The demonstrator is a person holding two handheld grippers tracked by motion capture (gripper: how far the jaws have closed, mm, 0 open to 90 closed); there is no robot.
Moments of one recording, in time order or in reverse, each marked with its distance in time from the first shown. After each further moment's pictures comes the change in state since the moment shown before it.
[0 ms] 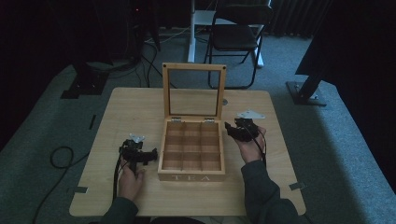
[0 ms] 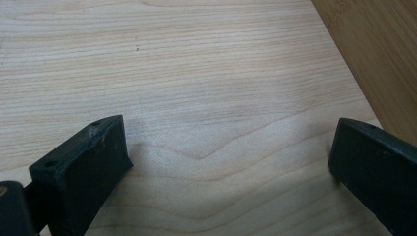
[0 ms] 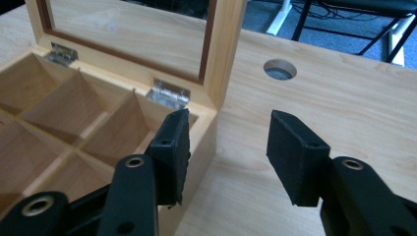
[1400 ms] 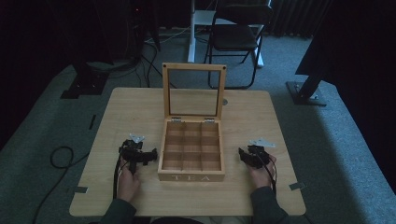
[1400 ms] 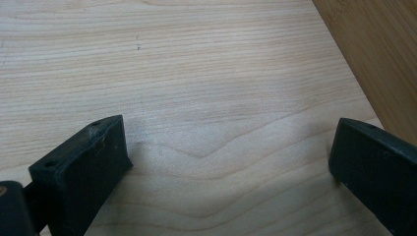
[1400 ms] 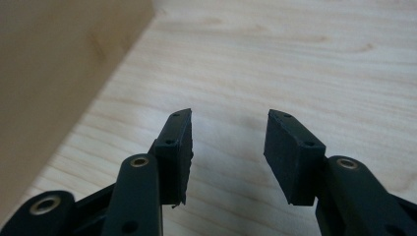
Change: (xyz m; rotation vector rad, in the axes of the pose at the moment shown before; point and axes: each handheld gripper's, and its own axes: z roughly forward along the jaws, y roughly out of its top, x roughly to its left) left arm 0.000 0.000 -0.001 0.002 0.001 -0.003; right arm -0.028 -0.113 -0.003 0.114 -0.086 0.103
